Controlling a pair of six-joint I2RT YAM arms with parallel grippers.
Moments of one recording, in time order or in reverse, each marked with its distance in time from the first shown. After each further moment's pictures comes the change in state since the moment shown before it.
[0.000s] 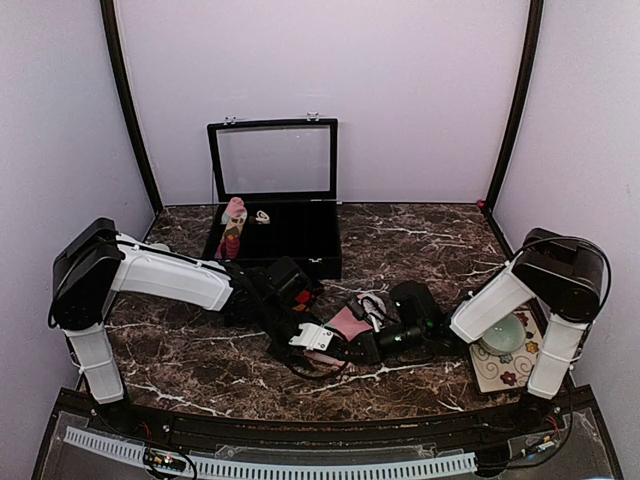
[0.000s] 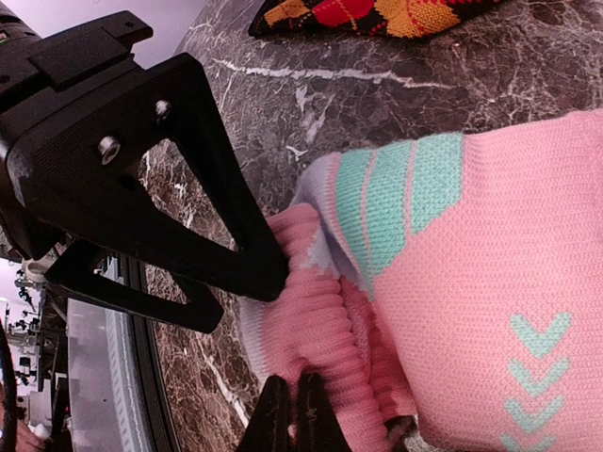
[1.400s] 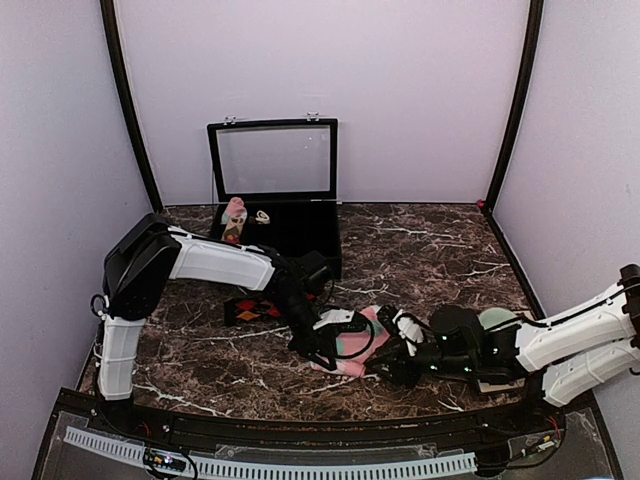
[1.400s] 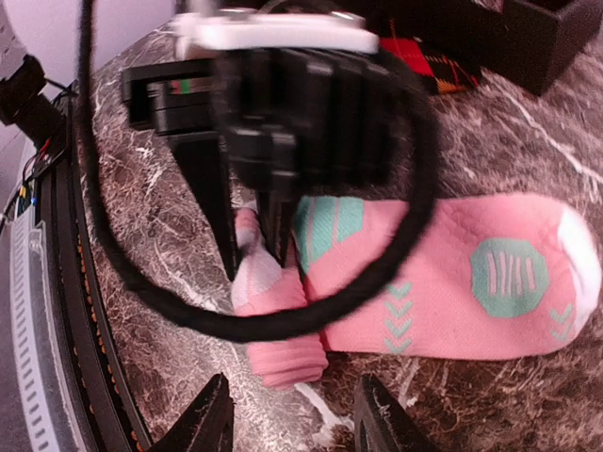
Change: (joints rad) left arm 0.047 0.305 0.361 -0.339 0.341 -0.269; right arm 0.217 -0.572 -0.266 -0.218 0.533 -0.245
